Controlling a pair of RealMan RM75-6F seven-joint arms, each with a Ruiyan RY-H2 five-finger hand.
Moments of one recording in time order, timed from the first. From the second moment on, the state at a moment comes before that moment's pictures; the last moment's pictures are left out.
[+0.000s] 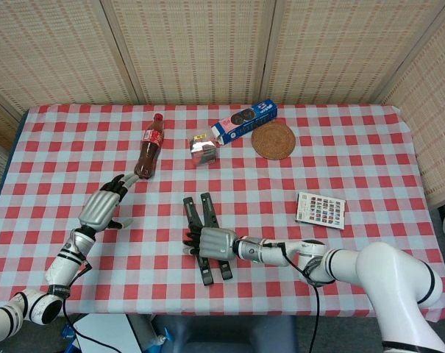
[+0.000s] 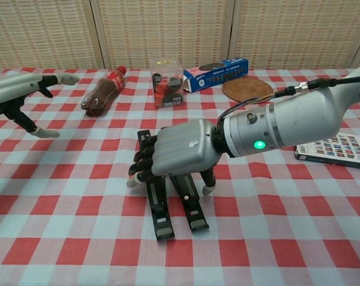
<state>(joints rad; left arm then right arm) -0.64 -1.45 -0.11 -1.26 1.34 1.01 -0.08 1.25 -1.61 -0.08 -1.20 -1.85 0.61 -0.12</state>
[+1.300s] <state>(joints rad) -0.61 -1.42 -0.13 -1.29 1.33 1.03 -0.05 1.14 -1.58 -0.02 -1.26 -1.67 0.75 -0.24</state>
